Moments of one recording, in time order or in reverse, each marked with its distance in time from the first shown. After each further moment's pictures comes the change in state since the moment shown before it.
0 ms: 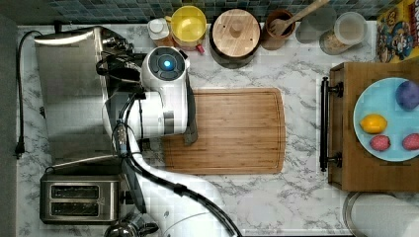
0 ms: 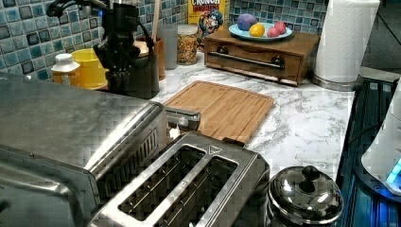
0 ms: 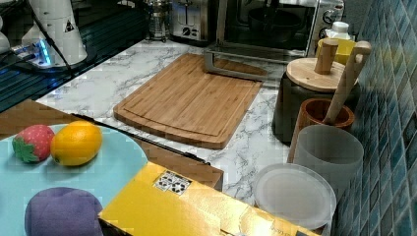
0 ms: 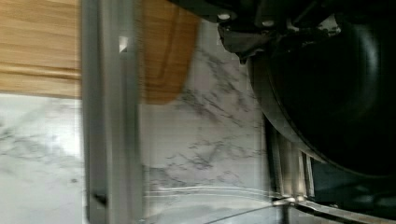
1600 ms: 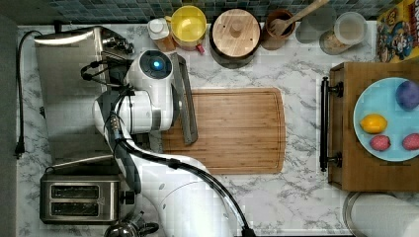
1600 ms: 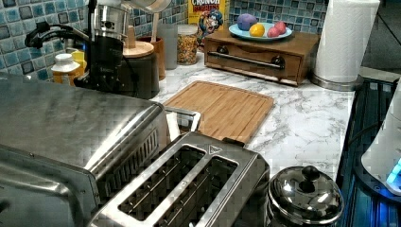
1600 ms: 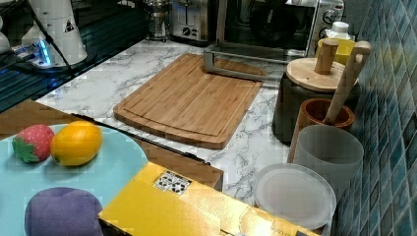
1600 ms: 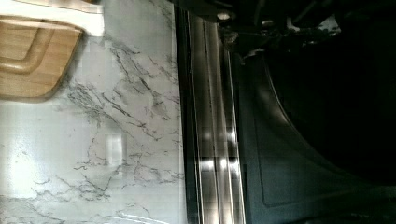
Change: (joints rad) arm -0.017 0.150 0.116 0.046 0.053 0.055 -0.047
